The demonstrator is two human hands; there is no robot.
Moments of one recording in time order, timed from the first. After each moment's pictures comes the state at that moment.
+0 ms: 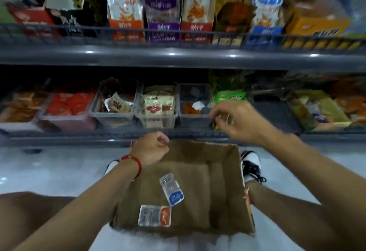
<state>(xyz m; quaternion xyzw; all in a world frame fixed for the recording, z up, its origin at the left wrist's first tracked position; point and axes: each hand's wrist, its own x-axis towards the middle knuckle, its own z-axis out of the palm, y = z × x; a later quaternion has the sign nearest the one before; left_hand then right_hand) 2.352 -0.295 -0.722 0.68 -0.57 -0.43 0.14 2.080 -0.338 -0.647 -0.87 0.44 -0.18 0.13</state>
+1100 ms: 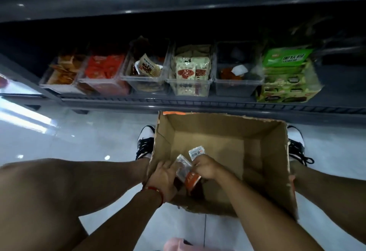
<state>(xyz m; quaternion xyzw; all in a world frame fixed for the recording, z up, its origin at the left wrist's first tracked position) 2.389 -0.171 -0.875 0.68 -0.66 -0.29 -0.12 2.222 -0.248 -0.932 -0.58 0.53 0.09 0.61</state>
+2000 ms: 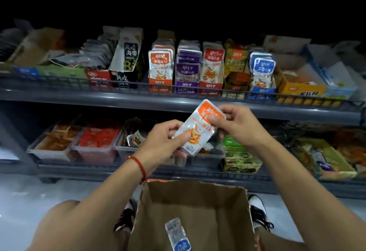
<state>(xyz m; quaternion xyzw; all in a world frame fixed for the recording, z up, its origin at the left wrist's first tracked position) 2.361 -0.288 -0.592 0.47 -0.57 -0.51 0.45 2.145 -0.328 -0.549 -0.66 0.49 -0.36 0.44</state>
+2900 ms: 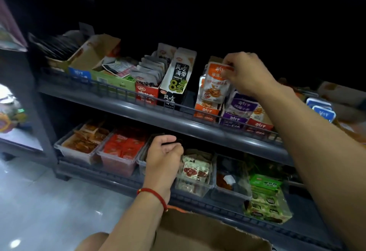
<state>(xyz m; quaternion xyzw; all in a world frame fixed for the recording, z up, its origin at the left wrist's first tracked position) 2.428 -0.290 -0.572 0.55 -0.25 -0.46 0.65 2.295 -0.468 -0.422 -0.84 0.47 -0.24 -0.13</state>
